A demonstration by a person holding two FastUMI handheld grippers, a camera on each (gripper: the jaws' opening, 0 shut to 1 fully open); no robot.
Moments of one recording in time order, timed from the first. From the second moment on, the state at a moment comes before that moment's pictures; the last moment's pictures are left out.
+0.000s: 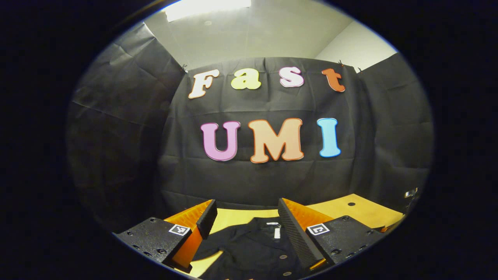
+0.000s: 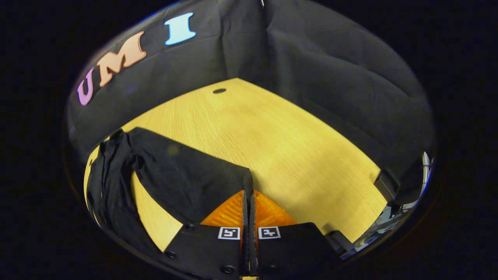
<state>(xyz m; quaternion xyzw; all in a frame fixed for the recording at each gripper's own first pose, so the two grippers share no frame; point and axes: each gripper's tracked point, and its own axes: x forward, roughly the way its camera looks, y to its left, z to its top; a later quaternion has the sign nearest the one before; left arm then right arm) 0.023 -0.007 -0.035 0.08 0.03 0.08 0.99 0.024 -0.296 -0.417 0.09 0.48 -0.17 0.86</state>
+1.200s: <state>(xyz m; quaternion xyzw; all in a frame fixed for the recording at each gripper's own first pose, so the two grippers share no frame) -0.060 0.178 -0.031 0.07 0.05 0.19 0.98 0.158 0.025 -0.241 0.00 0.27 0.06 0.96</state>
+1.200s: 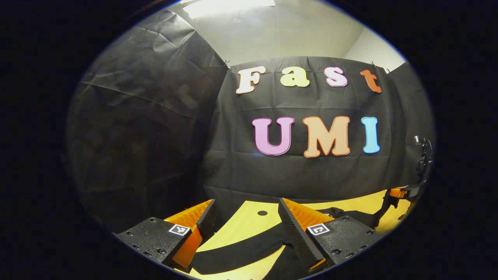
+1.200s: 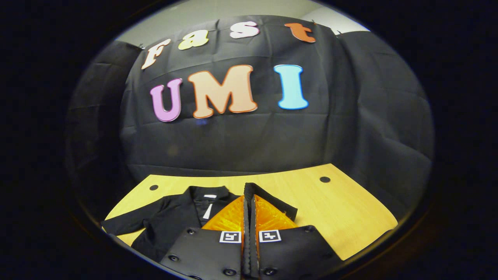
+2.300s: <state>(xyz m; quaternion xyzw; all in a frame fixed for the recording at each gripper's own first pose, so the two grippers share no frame) -0.102 0.311 -0.083 0.07 0.12 0.25 0.96 0.145 0.291 -0.334 -0.07 0.34 0.20 0.92</state>
